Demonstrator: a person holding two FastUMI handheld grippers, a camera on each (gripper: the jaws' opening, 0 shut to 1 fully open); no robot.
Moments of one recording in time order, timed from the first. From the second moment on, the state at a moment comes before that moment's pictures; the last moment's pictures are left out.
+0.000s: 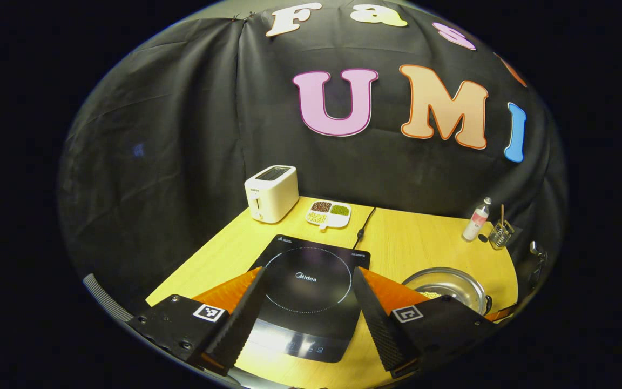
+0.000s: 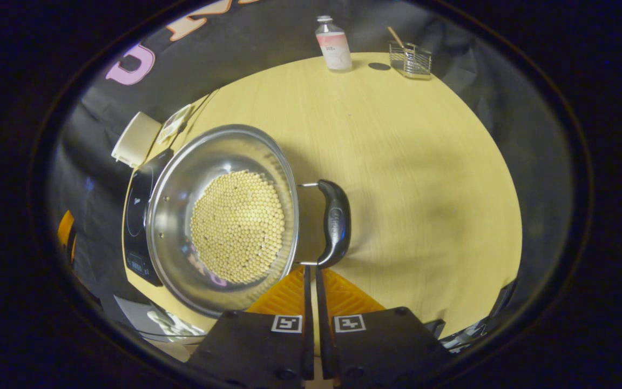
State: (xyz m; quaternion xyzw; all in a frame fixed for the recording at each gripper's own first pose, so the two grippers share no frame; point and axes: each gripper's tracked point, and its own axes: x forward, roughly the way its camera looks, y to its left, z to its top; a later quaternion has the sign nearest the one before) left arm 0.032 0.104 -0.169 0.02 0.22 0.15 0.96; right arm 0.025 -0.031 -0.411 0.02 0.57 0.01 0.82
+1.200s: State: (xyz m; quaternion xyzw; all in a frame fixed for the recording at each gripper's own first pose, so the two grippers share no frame) left arm 0.051 0.043 -0.259 0.02 0.33 0.07 0.94; right arm 0.048 -0.093 -0.367 0.10 0.54 -0.01 0.83
